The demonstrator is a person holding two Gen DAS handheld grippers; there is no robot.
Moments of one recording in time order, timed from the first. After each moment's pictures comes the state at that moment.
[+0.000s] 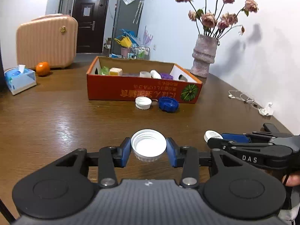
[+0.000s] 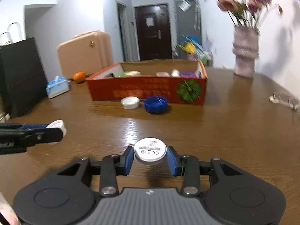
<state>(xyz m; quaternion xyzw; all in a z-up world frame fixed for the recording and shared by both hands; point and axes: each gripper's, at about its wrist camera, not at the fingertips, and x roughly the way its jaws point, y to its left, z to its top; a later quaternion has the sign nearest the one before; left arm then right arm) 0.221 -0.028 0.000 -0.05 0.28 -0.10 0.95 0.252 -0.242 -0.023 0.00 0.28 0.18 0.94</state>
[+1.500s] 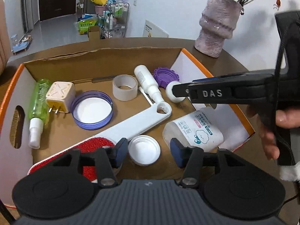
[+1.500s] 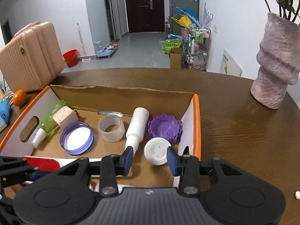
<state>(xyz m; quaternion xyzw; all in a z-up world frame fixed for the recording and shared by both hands) 0.550 -0.082 -0.013 -0.01 0.43 -0.17 0.89 0.608 -0.234 0.009 -0.02 0.39 0.14 0.91</state>
